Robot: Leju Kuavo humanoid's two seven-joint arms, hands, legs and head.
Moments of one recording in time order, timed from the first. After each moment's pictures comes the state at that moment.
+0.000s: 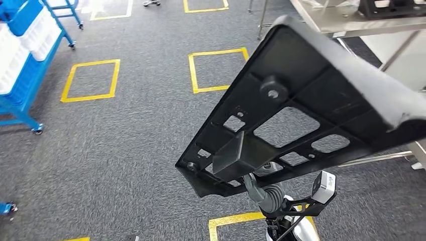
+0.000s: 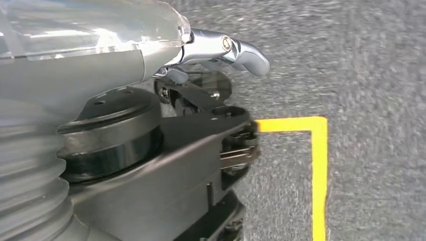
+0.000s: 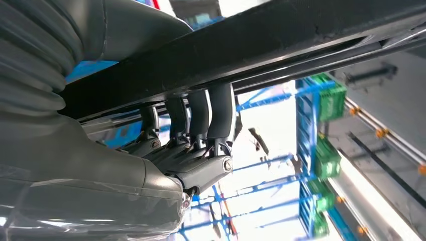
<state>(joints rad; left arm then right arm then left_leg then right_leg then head) -0.15 -0.05 -1.31 -0.14 1.52 0.14 -0.39 -0.01 0.05 0.35 -1.64 -0.38 0.41 -0.45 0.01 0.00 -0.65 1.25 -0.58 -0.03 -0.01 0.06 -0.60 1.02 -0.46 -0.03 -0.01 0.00</state>
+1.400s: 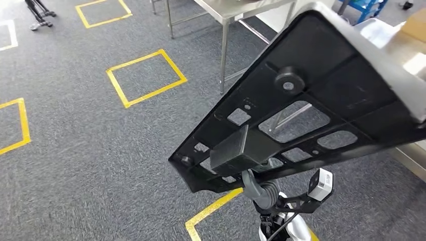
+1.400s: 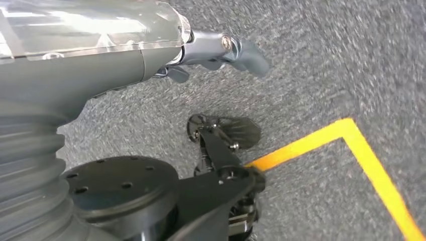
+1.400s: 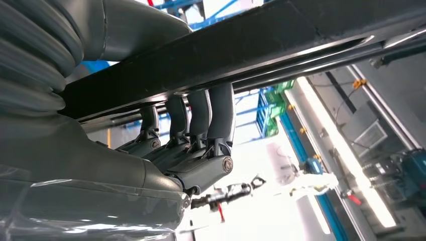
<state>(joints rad) -0.13 -0.01 -1.34 -0.14 1.49 0.19 -0.35 -0.04 0.10 0.36 -1.59 -0.38 0.43 -0.49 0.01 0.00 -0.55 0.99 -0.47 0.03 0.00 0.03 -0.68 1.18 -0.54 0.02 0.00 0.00</state>
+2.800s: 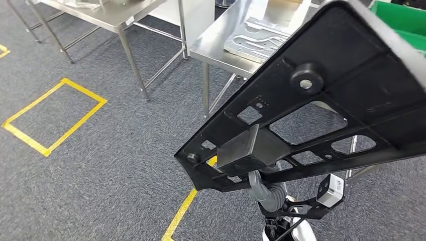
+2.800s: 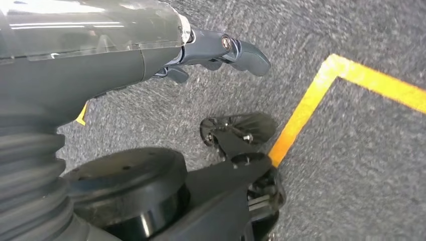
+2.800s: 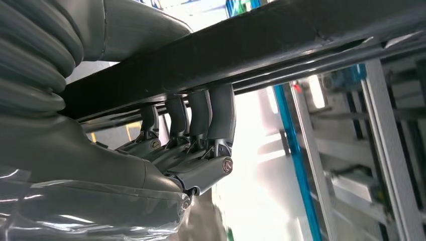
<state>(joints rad) -0.13 -0.01 -1.38 -0.14 1.46 0.20 -0.31 0.01 0.12 0.32 -1.67 -0.35 0.40 -0.47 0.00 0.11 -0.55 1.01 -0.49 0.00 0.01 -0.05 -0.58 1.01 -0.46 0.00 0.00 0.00</state>
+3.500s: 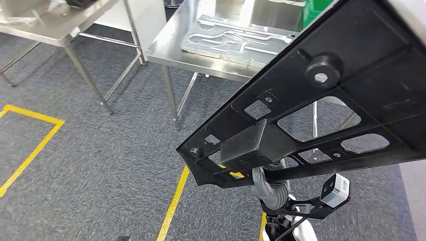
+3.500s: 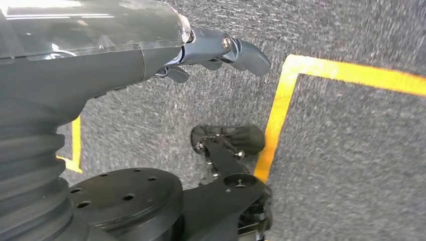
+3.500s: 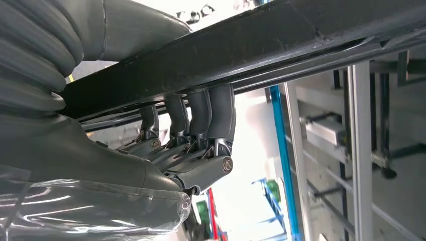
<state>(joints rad) -0.14 0.00 -1.40 -0.14 1.47 0.20 -0.33 0.00 0.14 0.30 -1.68 -0.35 0.40 -0.47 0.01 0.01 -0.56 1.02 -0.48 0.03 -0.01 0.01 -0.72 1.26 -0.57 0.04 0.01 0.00</state>
